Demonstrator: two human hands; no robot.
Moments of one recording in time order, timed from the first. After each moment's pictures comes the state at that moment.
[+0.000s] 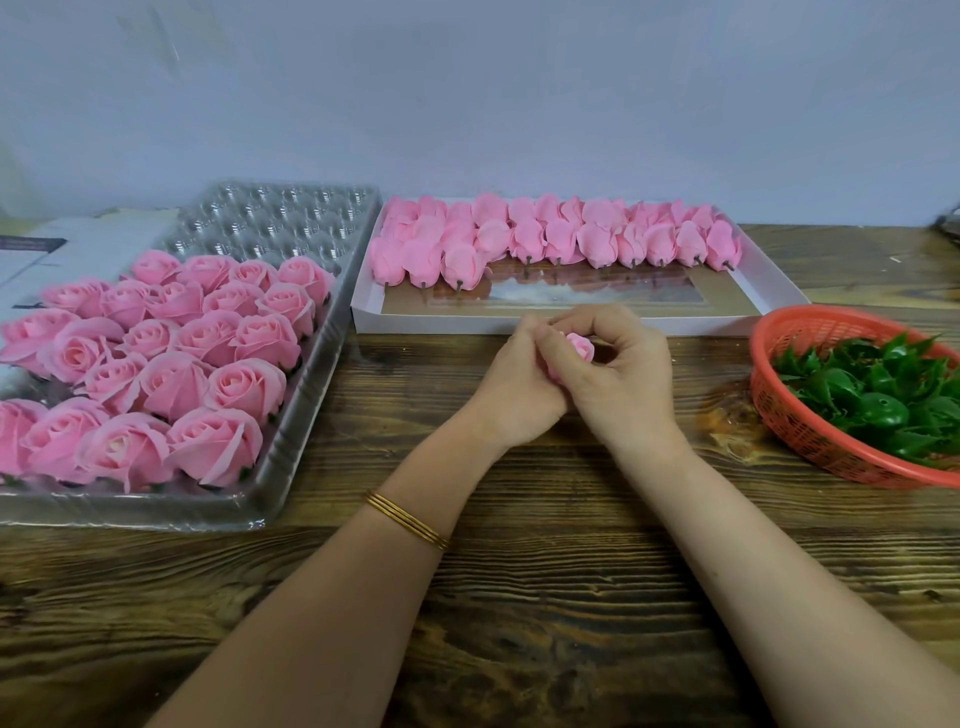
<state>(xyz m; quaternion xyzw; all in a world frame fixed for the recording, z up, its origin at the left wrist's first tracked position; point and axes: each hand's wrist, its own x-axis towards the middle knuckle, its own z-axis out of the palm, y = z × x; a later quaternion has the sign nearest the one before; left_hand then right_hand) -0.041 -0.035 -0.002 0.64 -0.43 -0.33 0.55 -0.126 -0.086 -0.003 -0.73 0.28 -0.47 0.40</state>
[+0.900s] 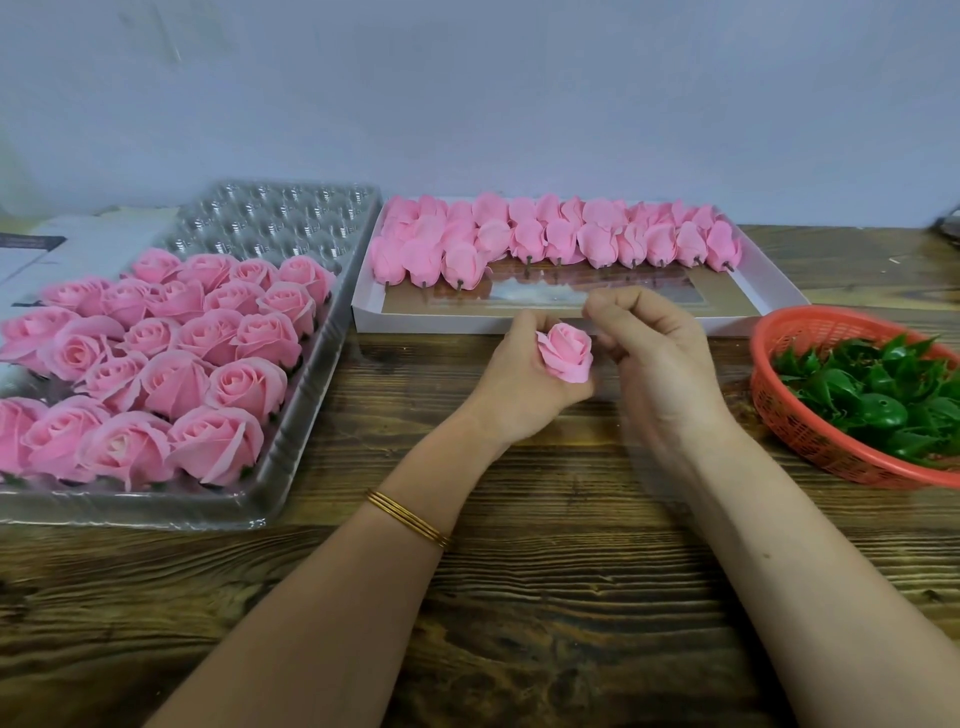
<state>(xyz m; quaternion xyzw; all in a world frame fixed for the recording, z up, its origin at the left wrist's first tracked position) -0.035 -0.035 -0.014 0.64 -0.39 -0.33 0.57 -0.143 -0.097 0.017 -0.58 0.24 -0.42 0.65</state>
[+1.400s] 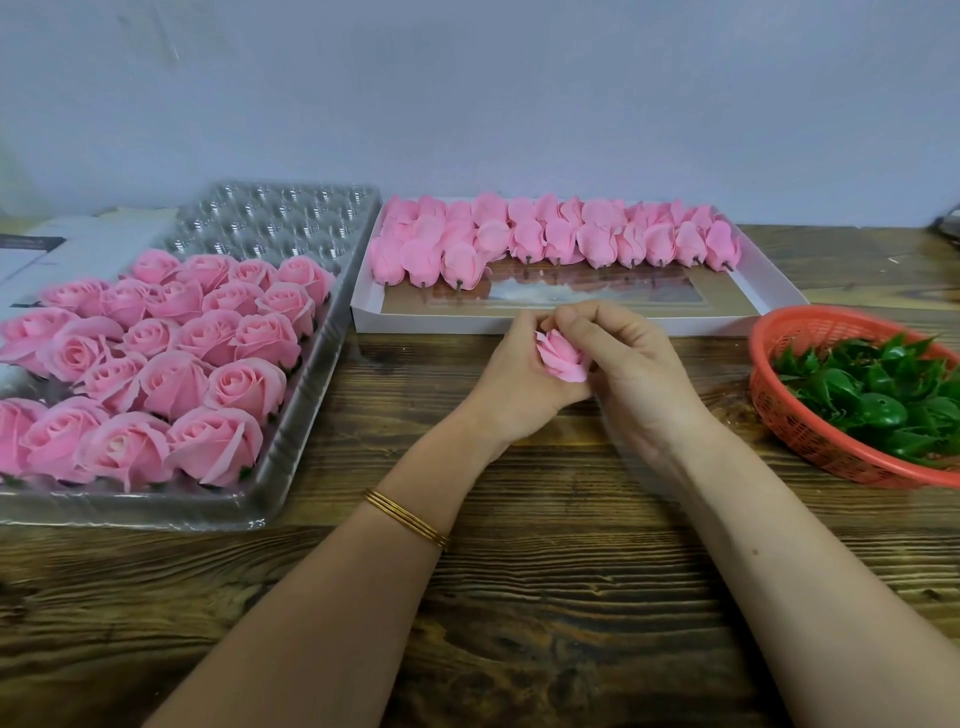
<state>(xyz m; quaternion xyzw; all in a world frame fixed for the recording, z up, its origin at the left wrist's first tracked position) -0.035 -0.037 -0.008 0.63 -0.39 -0.36 0.58 -0.137 -0.089 0.015 -0.60 0.22 -0.34 0.69</state>
